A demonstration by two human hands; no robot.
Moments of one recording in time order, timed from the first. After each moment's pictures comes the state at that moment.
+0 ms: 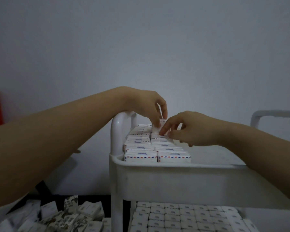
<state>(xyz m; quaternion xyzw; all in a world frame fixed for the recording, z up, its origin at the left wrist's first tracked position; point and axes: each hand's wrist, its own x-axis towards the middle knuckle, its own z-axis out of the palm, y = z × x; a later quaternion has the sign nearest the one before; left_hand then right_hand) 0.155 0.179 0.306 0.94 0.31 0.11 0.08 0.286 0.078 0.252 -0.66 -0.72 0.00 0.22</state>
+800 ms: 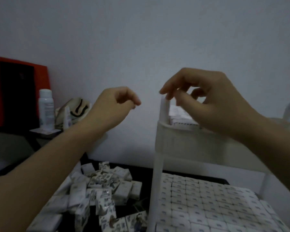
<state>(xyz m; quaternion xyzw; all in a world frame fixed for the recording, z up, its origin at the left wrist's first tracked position) -0.005 0.136 0.204 0.75 0.29 0.55 0.20 0.184 0.024 0.245 -0.37 -0.82 -0.15 0.42</state>
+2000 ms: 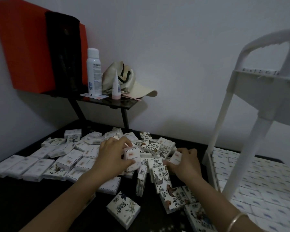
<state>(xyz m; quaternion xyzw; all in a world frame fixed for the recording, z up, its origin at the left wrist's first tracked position) -0.152 0.210 -0.031 0.78 0.54 0.30 0.07 0.090 0.191 -0.054 -0.76 -0.57 0.11 0.29</state>
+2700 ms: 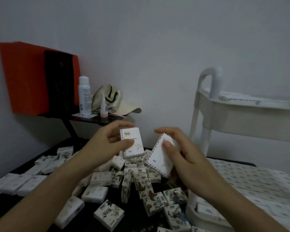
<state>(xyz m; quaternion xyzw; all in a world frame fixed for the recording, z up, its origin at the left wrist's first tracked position) -0.126 0.112 0.098 0.72 0.37 0.47 0.36 0.082 0.028 0.092 -0.46 -0.72 0.20 0.48</state>
